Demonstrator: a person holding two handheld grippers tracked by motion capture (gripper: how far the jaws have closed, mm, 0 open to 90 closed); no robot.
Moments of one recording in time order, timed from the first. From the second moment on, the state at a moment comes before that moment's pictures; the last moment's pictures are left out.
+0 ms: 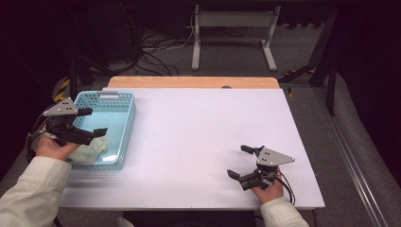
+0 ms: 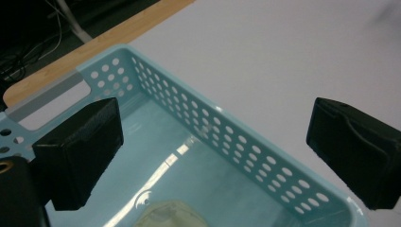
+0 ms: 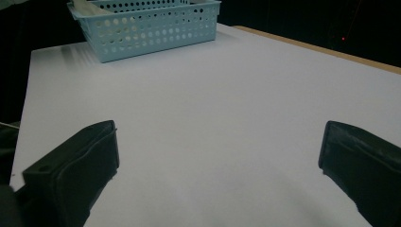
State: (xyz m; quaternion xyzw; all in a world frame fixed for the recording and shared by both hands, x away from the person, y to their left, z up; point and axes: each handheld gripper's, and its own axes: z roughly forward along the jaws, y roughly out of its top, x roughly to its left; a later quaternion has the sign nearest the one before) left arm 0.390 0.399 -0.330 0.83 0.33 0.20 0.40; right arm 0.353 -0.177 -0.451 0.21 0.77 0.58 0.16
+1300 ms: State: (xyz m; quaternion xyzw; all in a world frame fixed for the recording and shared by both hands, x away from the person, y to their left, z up) left arm 0.391 0.448 -0.369 0.85 0.43 0.14 0.27; right arm 0.354 -0.175 -0.452 0.20 0.78 0.57 0.15
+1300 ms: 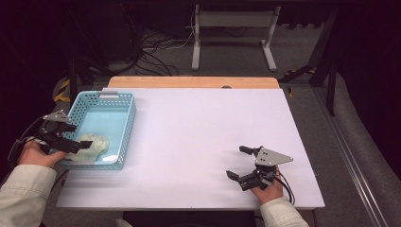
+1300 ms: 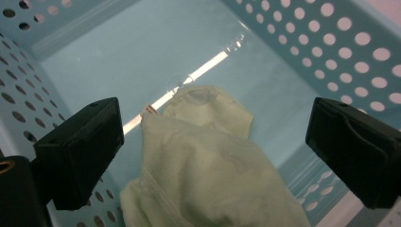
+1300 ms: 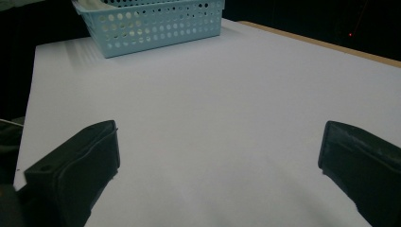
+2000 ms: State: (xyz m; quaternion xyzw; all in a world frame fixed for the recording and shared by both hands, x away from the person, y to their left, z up) left arm 0.388 0.452 -0.380 0.86 0.44 0.09 0.22; right arm 0.354 -0.174 -0.452 0.20 0.78 0.57 0.15
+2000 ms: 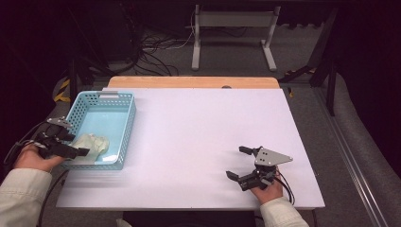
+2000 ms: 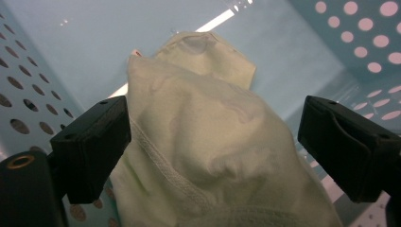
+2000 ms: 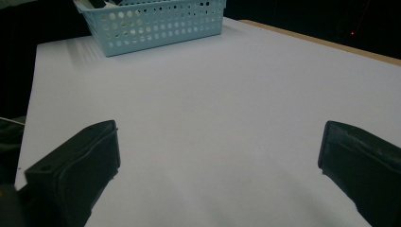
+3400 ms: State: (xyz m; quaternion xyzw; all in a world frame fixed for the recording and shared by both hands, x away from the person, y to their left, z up) left arm 0.387 0.452 -0.383 0.87 0.46 0.08 0.19; right arm 0.354 -0.174 -0.452 0.20 0.78 0.57 0.14
